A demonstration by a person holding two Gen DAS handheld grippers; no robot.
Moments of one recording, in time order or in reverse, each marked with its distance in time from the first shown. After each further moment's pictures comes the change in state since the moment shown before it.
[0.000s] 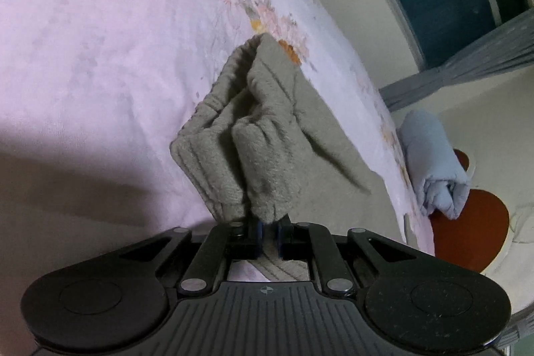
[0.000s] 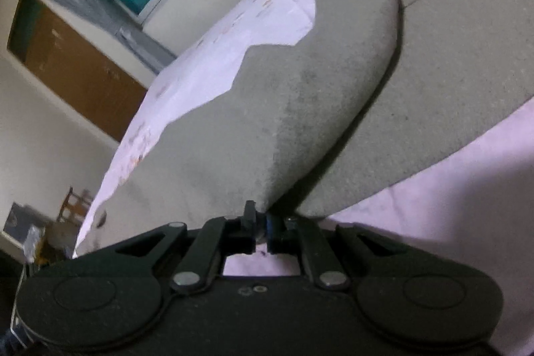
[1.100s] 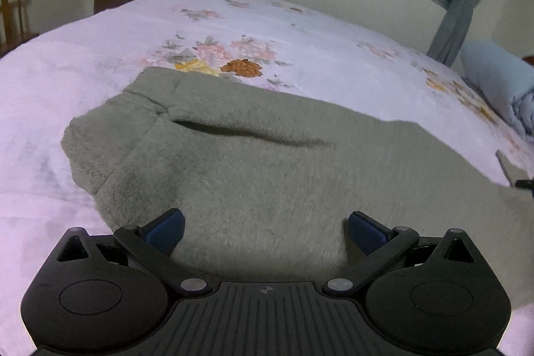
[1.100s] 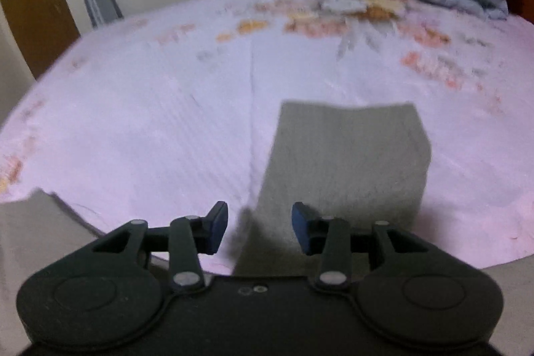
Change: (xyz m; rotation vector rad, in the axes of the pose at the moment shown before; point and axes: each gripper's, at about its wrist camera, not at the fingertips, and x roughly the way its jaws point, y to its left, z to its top) left arm 0.048 -0.148 -0.092 0.487 -0.191 0.458; right arm 0.114 0.020 0.177 -0.395 0.062 -0.414
